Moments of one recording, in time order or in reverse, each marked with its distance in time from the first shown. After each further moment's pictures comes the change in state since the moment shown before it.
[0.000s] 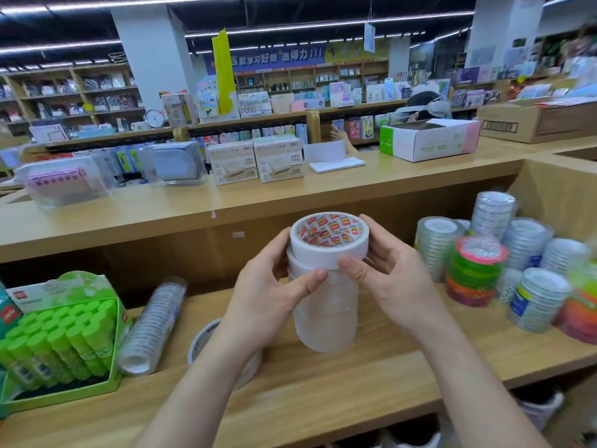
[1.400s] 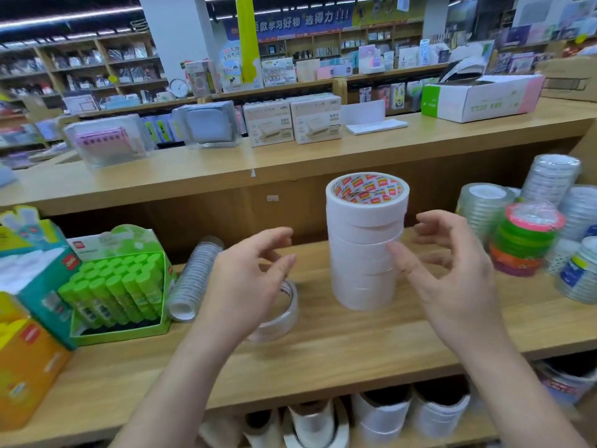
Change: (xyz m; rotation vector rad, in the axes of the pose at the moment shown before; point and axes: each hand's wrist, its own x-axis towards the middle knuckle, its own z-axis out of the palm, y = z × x) left_hand -0.054 -0.003 -0.045 0.513 0.258 -0.121; right_hand -0.046 0.017 0.015 -0.415 0.355 -0.156
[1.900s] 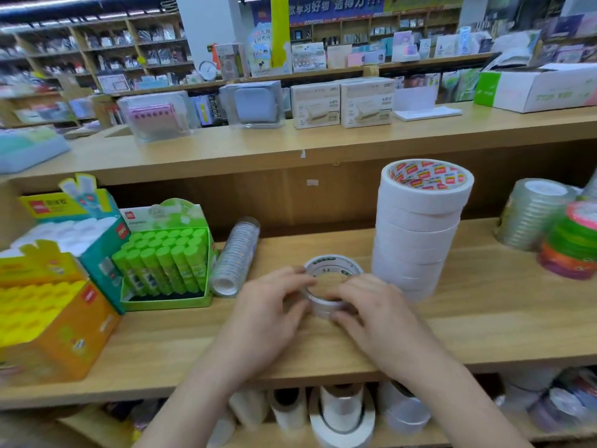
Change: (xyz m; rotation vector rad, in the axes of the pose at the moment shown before) left_hand -0.043 -0.060 -0.015 0.189 -0.152 0.112; right_hand -0.050 -0.015 0.091 -0.386 -0.668 -0.322
